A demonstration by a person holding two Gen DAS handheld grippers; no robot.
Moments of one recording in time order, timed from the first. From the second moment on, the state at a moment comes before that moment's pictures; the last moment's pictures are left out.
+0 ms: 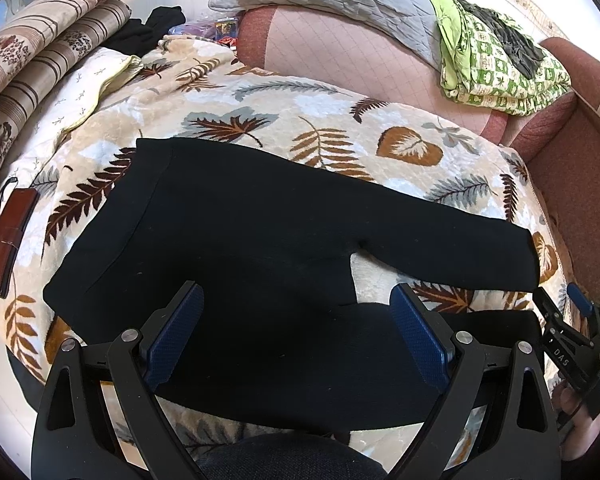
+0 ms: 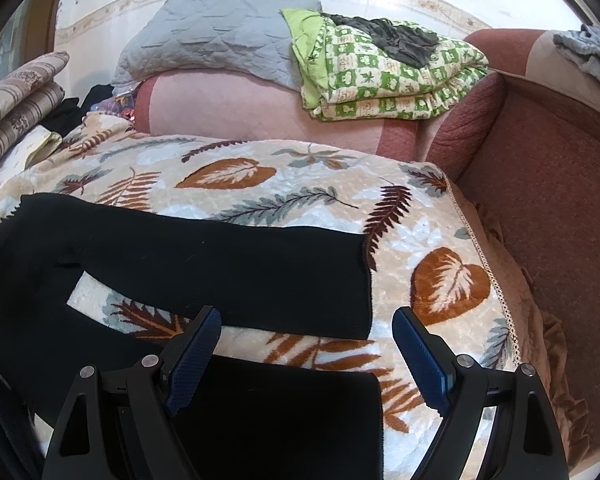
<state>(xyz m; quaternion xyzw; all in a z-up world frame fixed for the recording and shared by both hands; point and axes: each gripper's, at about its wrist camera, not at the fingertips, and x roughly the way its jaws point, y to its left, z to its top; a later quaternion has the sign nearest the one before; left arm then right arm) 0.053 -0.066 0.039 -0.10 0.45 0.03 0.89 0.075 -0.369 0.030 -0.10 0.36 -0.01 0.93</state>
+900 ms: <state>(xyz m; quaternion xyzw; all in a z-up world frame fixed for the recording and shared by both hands) 0.037 -0.046 0.060 -0.17 0.43 -0.04 0.89 0.074 -0.388 0.037 -0.05 0.35 -0.03 0.94</state>
